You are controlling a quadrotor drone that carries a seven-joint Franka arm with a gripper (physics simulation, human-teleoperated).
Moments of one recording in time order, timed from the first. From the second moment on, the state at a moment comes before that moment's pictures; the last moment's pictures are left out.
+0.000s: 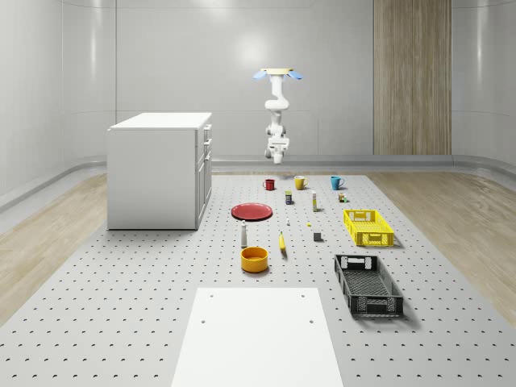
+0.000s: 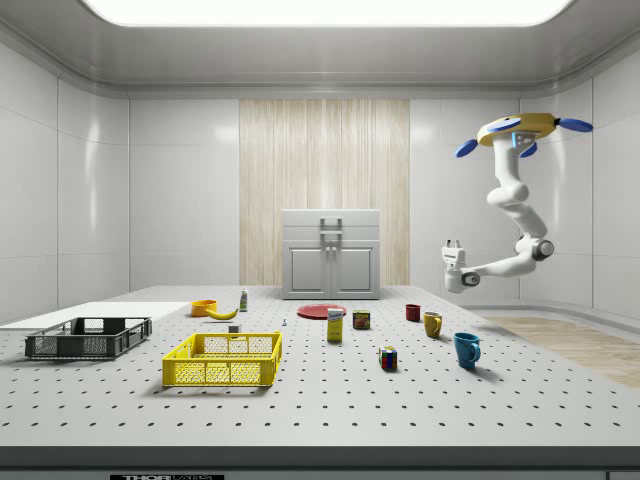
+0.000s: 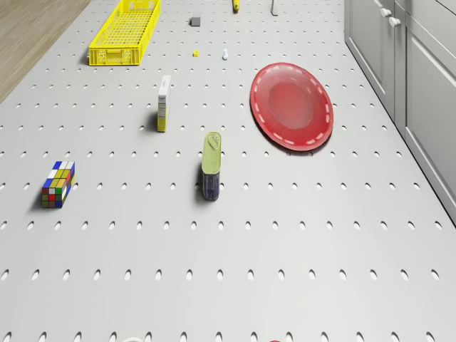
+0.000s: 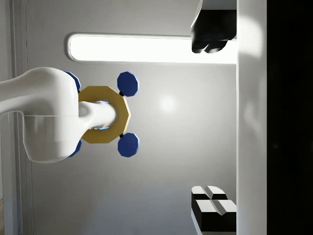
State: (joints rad) arm -0.01 -0.72 0.02 -2.05 -0.02 1.38 0.78
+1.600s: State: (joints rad) arm -0.67 -0.92 1.07 -2.82 -1.78 1.29 1.32
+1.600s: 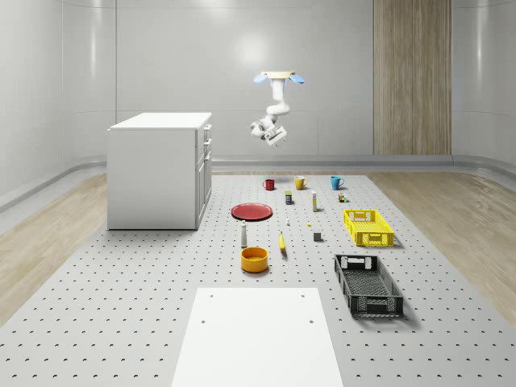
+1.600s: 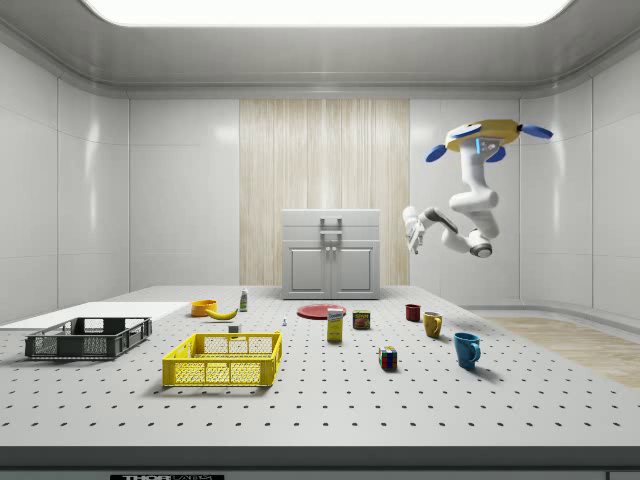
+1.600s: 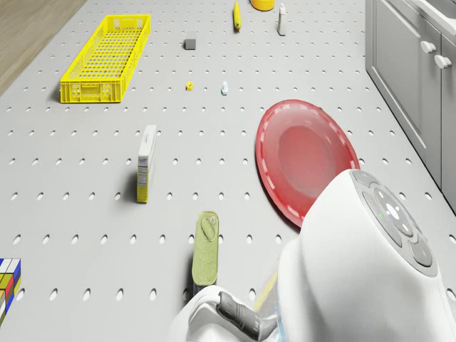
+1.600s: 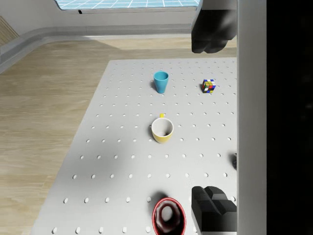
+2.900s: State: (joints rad) arm -1.06 -1.12 1.28 -2.89 -1.96 1.20 1.59
